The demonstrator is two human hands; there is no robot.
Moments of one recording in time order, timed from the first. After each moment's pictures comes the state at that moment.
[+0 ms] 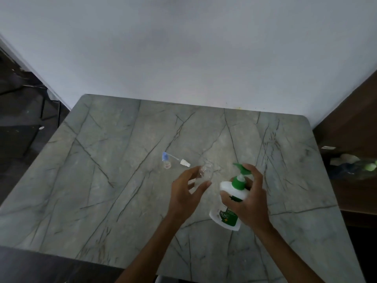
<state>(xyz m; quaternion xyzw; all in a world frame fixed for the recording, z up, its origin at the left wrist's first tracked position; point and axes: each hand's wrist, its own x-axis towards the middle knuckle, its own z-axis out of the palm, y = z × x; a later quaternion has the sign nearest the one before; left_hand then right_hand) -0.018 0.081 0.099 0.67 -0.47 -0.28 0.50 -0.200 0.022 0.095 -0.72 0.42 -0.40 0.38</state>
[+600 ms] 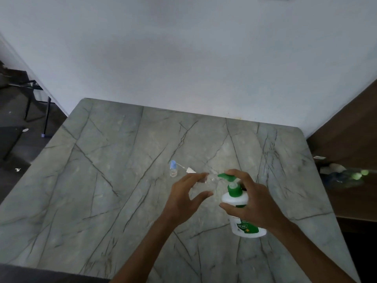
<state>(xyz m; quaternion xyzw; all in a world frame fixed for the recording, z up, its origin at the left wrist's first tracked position) 0.047 0.089 0.117 0.61 -0.61 -0.22 0.46 -0.161 0.019 0.163 -0.86 0.33 -0.23 0.32</state>
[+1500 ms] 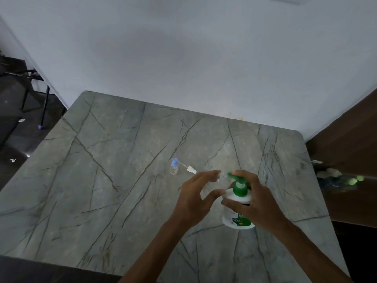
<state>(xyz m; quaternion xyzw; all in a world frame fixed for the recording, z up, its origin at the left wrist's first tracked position) 0.026 0.095 0.142 0.59 -0.59 -0.22 0.50 -0.153 0.027 0.175 -0.83 0.35 -0.26 0.34</state>
